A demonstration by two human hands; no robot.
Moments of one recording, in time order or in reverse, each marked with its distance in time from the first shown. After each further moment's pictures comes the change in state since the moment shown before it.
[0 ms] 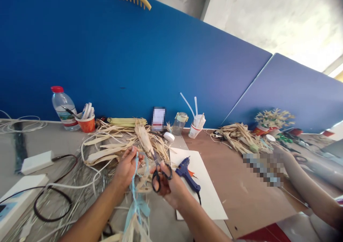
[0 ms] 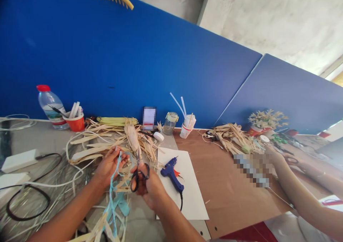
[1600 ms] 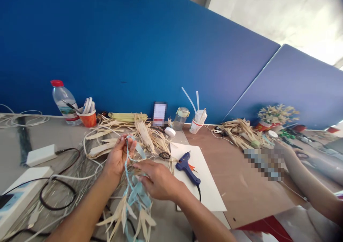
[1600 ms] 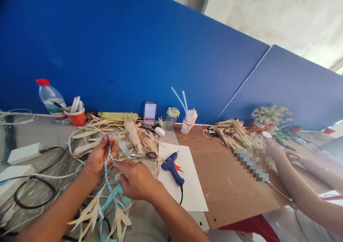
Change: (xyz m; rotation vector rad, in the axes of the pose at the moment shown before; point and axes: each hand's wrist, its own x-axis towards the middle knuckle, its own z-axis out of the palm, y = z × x) left_hand 0.004 0.040 0.002 -0.347 0.131 -0.098; right_hand -0.005 -0.016 0.020 -1.367 -0.340 -0.732
